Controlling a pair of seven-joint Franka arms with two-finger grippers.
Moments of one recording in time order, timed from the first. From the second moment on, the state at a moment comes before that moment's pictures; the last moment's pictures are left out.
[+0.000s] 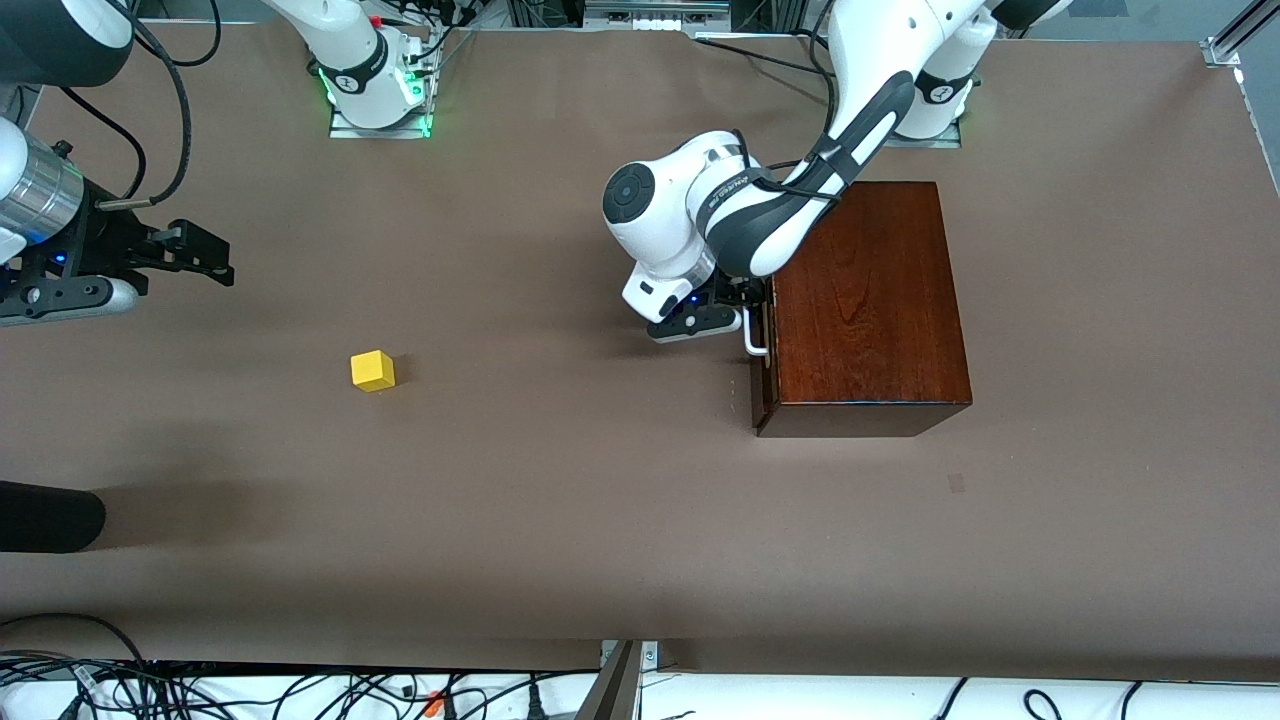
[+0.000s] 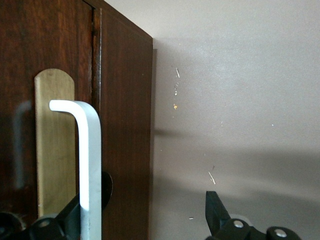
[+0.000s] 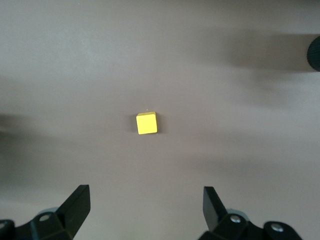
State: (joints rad) left arm -0.42 0.67 -0.47 -1.54 0.56 1.79 -1.12; right arm 0.16 0.12 -0.09 -1.52 0.02 1.61 -0.05
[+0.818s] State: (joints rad) left arm -0.46 0.69 -0.47 -1.49 0.56 1.82 -1.14; right arm 0.16 0.12 -0.09 -1.52 0.02 1.61 -0.05
